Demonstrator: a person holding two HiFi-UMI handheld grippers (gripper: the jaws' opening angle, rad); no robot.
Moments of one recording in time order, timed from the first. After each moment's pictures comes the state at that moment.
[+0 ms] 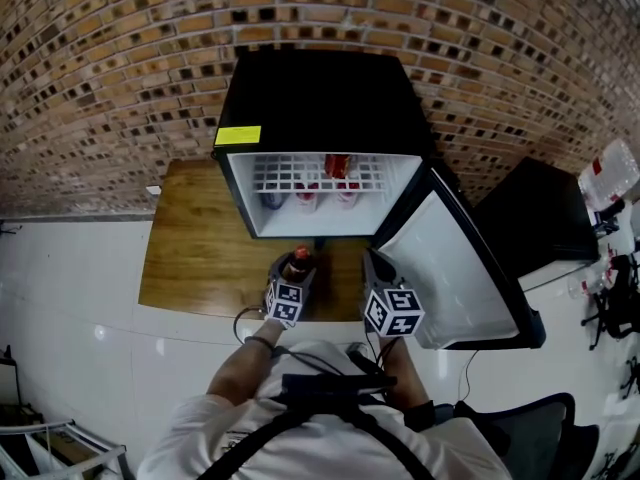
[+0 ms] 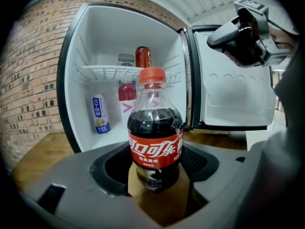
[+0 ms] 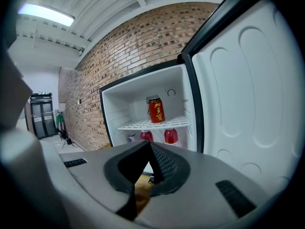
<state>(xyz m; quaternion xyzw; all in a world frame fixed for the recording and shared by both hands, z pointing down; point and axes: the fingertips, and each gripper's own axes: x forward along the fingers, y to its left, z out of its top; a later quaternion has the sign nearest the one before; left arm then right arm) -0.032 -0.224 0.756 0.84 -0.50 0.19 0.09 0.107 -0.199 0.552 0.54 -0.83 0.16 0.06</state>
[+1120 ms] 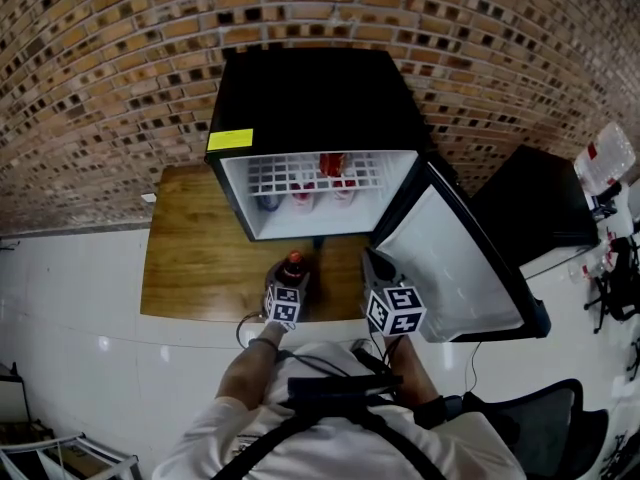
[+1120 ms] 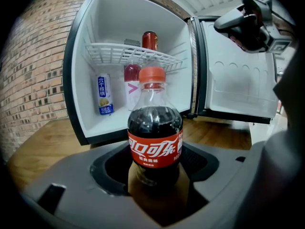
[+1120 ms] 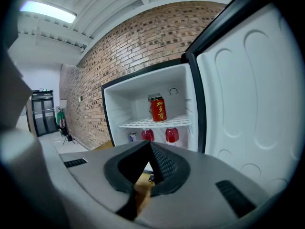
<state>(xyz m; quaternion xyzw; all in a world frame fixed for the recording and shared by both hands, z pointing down) -0.050 -0.222 0.802 0.82 -0.51 0.22 0.13 0.101 -0.196 0.553 0.53 -0.83 0.15 0.08</state>
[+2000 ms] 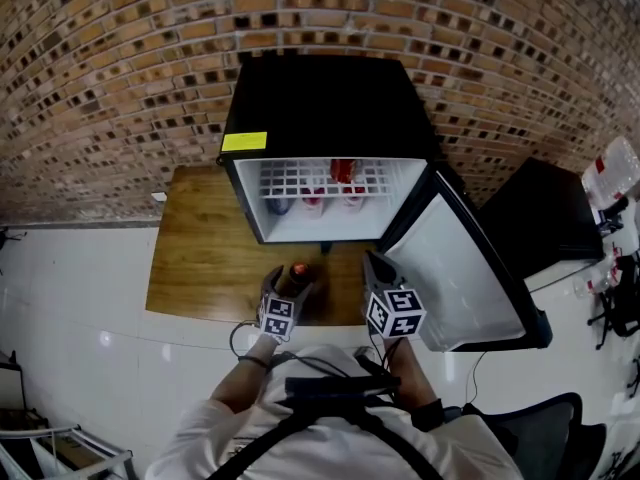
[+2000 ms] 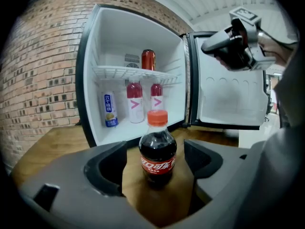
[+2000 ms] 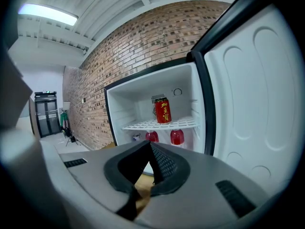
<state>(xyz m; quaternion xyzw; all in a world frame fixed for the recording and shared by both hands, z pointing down) -0.066 -0.193 0.747 0.84 -0.49 0.19 0.11 0.087 -0.201 0.550 0.52 -0.84 0.15 0.07</state>
